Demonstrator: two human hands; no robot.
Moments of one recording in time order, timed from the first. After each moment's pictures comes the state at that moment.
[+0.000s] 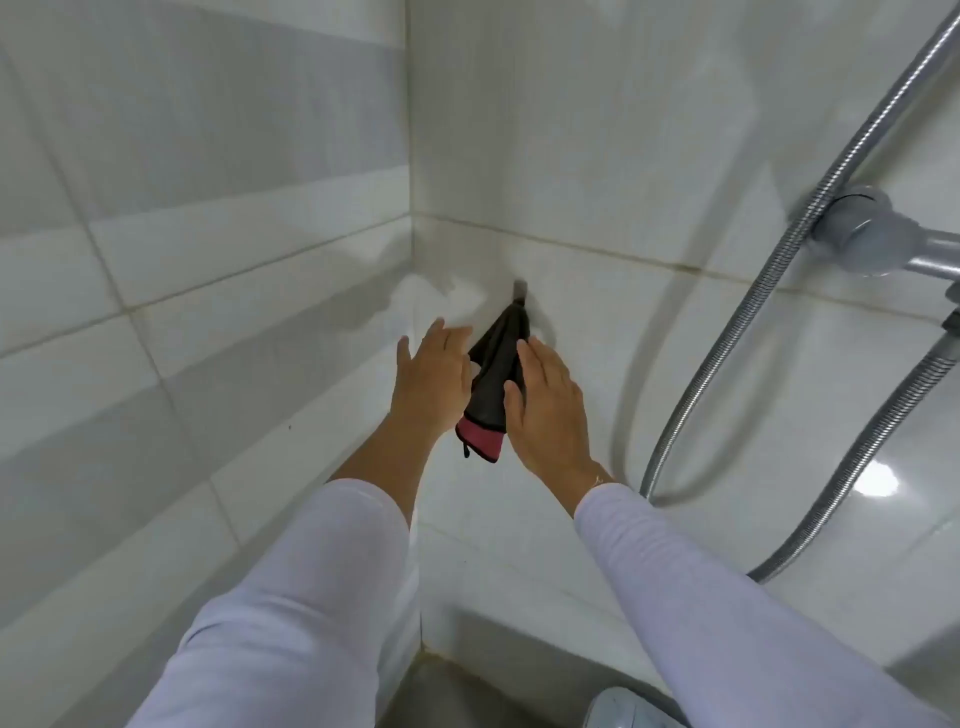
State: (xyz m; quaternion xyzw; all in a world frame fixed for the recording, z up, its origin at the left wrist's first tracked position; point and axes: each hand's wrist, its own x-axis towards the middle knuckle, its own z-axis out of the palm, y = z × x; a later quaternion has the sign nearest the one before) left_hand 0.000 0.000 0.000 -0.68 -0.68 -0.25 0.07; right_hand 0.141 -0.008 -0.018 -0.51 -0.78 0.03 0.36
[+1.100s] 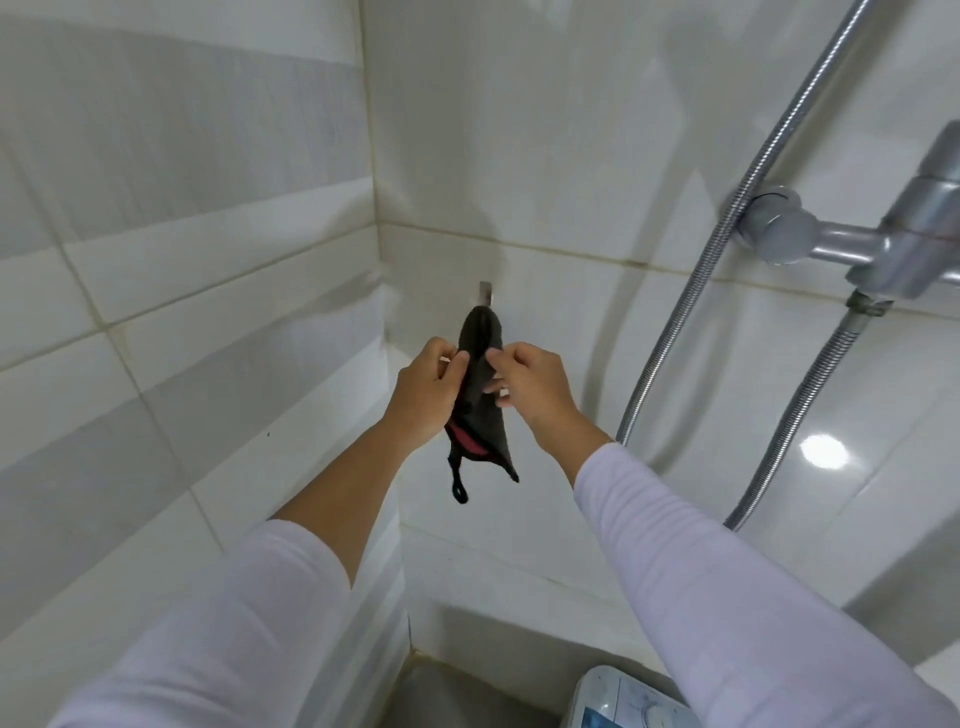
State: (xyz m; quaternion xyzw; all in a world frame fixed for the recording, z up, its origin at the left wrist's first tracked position) left_hand 0.022 -0.037 0.025 -0.61 -0.60 -0.45 -0.26; right_hand 0.150 -0.028 0.040 -0.51 -0.59 0.43 0.46
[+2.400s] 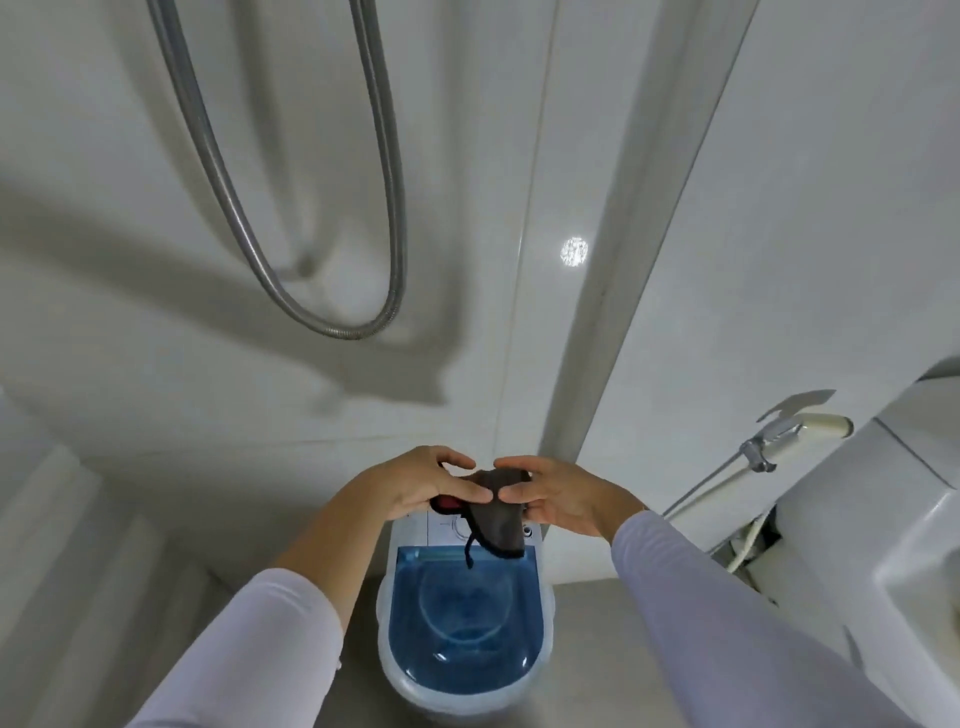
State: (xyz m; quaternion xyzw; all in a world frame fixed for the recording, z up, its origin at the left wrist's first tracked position) left_hand 0.314 -0.116 -0.268 -0.57 -0.49 -0.01 -0.67; right_hand 0.495 -0.193 -0.286 -0.57 -0.31 0.68 0.34
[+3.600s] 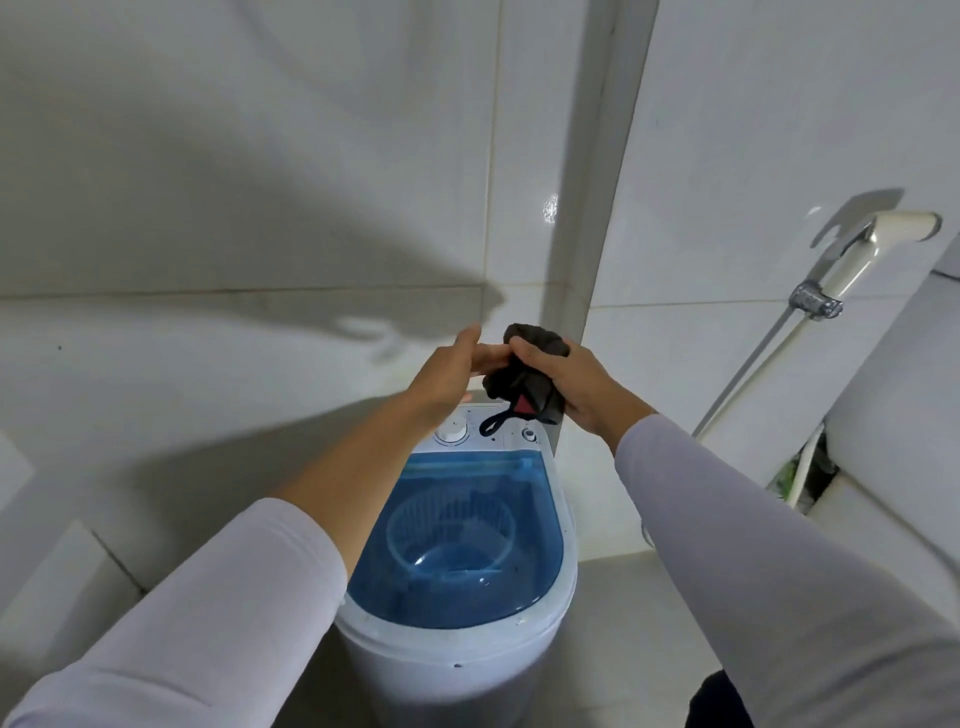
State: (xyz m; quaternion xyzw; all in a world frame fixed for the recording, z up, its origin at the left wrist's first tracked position) left_hand 0.364 -0.150 -0.470 -0.66 -0.37 -0.29 -0.58; right_hand 0.518 -0.189 -0.485 -0.59 -0.38 0.43 0.57
